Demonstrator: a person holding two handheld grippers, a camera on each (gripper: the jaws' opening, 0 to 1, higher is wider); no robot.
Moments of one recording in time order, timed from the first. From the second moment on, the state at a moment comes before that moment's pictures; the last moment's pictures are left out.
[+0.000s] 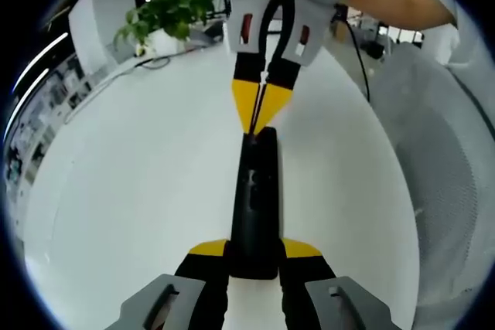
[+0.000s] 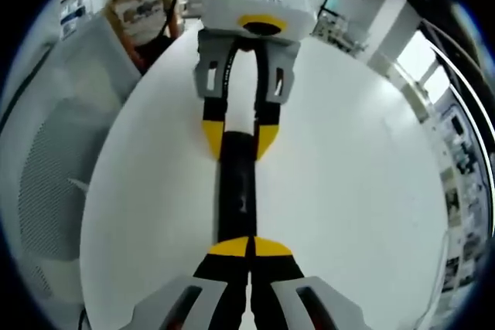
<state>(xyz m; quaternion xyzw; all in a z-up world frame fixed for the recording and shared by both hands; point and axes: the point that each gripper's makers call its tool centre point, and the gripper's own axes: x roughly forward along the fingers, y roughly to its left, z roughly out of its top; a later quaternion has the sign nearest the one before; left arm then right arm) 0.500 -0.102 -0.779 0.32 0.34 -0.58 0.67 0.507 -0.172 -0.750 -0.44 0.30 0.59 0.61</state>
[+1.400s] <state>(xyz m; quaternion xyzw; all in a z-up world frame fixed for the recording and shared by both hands) 0.500 -0.103 -0.779 0.32 0.34 -0.58 0.67 0.507 -0.166 -0.759 -0.45 0.31 0.60 0.59</state>
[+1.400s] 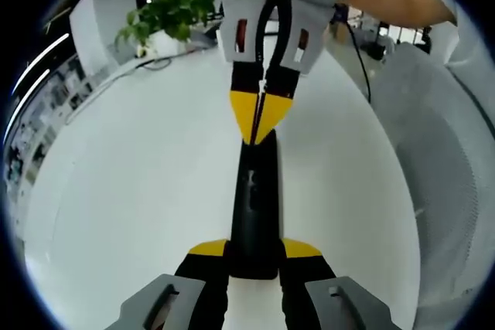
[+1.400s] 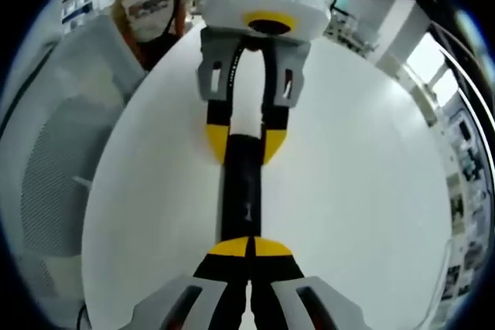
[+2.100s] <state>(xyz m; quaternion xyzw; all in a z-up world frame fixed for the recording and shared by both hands) 0.500 -0.102 -0.779 0.31 0.33 -0.58 0.67 0.502 -0.160 -0.771 -0.44 0.32 0.61 0.58</state>
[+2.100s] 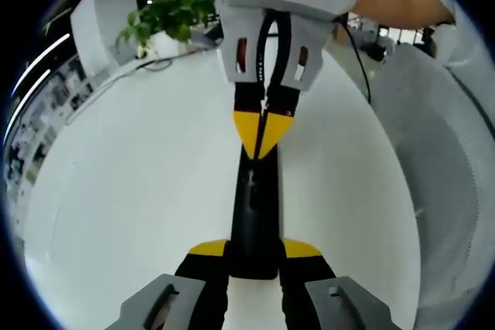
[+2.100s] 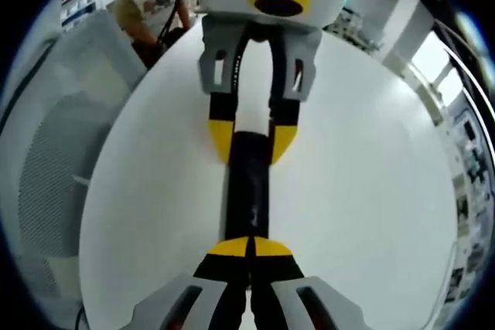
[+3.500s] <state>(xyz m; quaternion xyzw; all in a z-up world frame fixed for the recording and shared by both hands) 0.500 -0.102 -0.778 0.31 0.33 -0.58 0.68 0.503 -0.160 -0.774 -0.45 0.33 0.60 0.57</state>
